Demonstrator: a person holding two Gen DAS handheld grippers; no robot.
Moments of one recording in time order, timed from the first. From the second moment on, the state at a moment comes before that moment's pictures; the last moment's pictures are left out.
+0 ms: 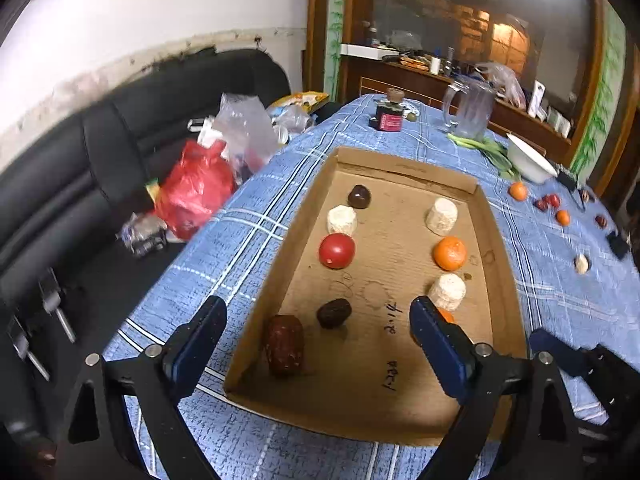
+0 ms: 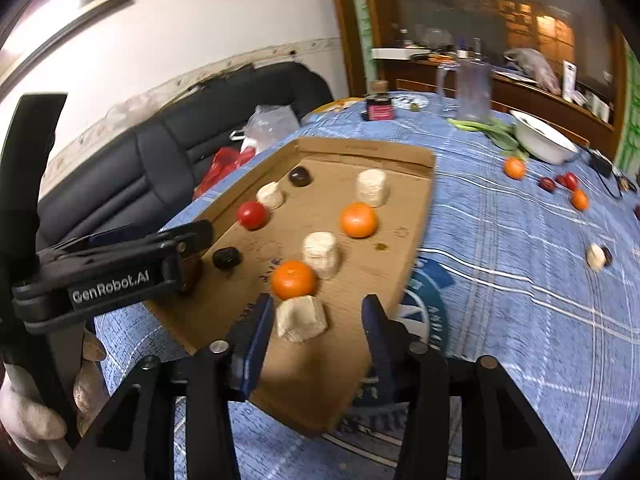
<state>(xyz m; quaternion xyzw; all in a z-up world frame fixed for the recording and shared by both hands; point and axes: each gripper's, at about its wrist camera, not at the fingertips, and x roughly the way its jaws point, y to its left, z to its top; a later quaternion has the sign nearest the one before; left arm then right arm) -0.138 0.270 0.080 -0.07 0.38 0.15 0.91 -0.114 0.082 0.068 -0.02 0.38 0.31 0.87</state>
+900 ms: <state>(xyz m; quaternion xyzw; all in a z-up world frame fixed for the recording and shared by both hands) -0.150 0.167 0.108 0.08 0.34 0.15 0.93 -0.112 -0.012 0.061 0.10 0.39 0.24 0.88</state>
